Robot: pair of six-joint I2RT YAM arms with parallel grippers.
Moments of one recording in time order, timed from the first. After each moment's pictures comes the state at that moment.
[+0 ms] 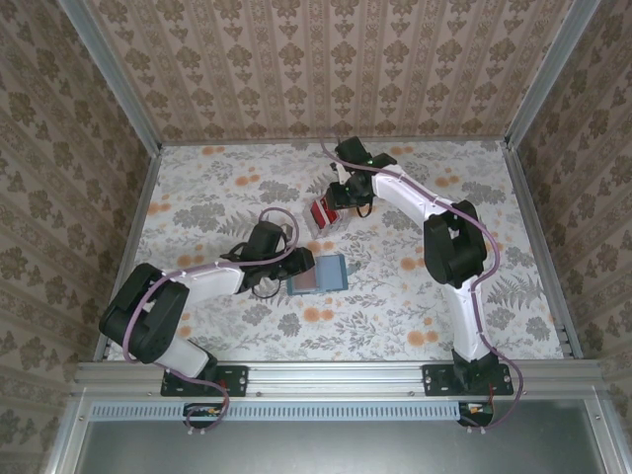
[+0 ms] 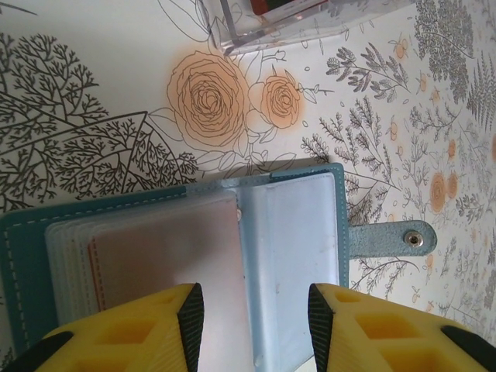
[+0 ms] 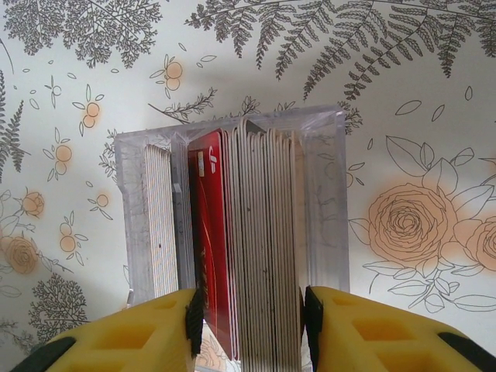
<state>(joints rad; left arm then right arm) -0.62 1.50 0.63 0.08 0.33 -0.82 0.46 2.18 1.88 -0.80 -0.13 0.27</state>
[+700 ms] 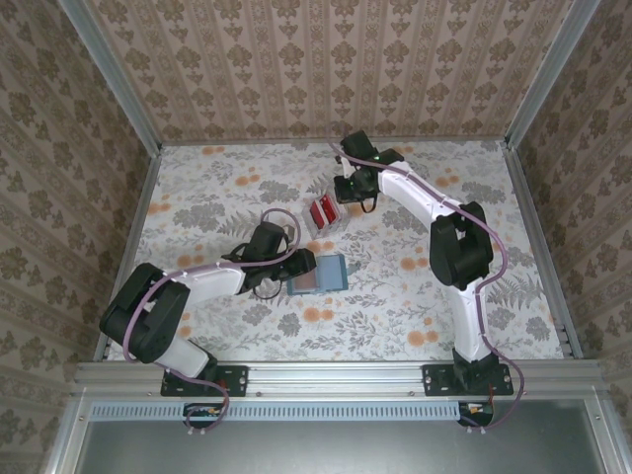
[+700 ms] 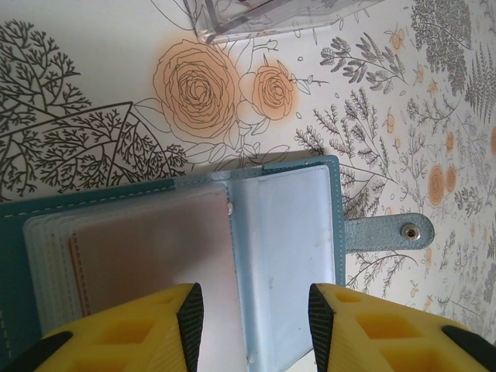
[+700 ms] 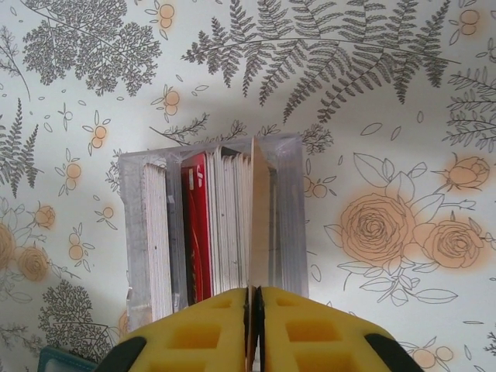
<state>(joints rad) -0.63 1.51 0.63 0.08 0.33 -0.82 0.44 2.14 1.88 -0.80 -0.11 0.26</state>
